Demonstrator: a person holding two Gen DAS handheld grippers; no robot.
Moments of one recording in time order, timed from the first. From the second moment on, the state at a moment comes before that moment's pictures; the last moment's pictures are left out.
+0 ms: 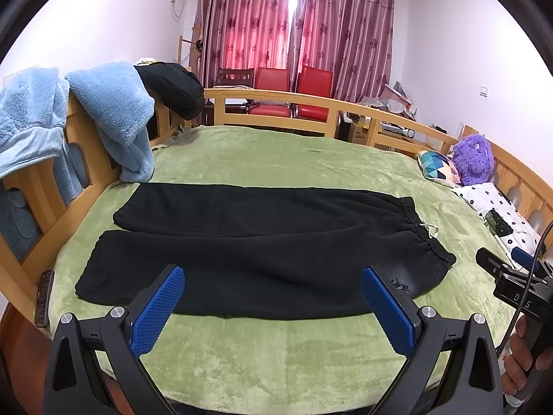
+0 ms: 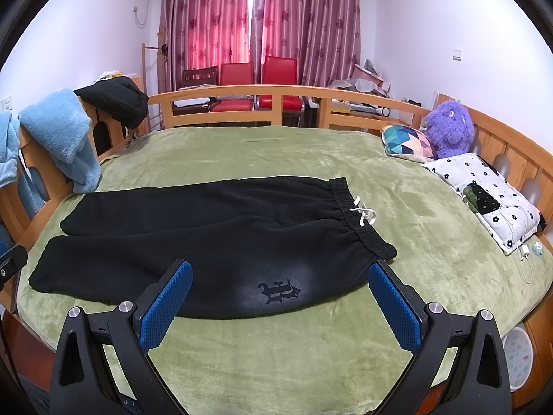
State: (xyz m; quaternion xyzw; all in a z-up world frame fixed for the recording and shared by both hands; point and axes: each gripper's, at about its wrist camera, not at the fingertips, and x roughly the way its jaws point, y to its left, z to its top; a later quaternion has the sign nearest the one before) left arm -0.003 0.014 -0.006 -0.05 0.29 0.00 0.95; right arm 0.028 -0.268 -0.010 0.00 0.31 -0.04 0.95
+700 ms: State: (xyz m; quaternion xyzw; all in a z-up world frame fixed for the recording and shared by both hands) left arm -0.002 0.016 -0.006 -0.05 0.29 0.00 0.95; right arm 0.028 -0.272 -0.011 0.00 0.31 -0.04 0.95
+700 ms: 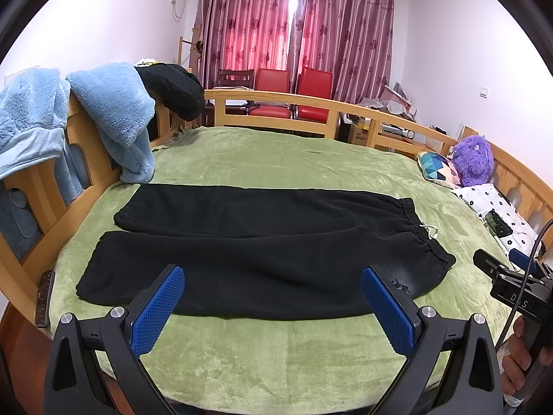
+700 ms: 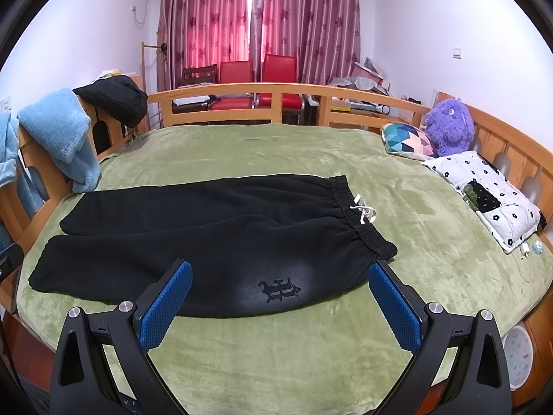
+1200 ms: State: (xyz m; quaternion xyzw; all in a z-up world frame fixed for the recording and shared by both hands) left arm -0.001 0.013 -0.006 -0.04 0.29 0.00 0.96; right arm 0.034 -0.269 -0.019 0.01 0.29 -0.02 0.96
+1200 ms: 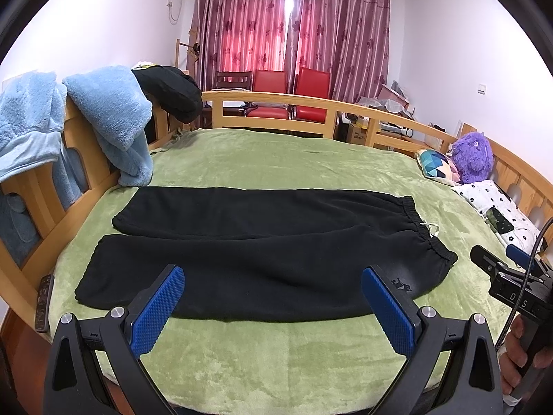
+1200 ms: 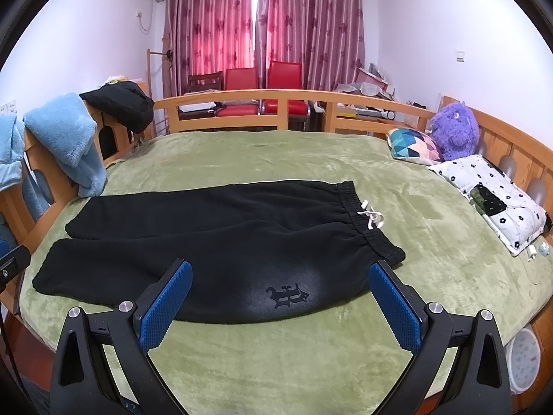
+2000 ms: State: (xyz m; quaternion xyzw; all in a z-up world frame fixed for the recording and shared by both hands) left arm 0.058 0.079 -0.162 -0.08 0.40 0.03 0.91; right arm 0.117 -0.311 -0.145 0.07 0.39 -0.02 0.92
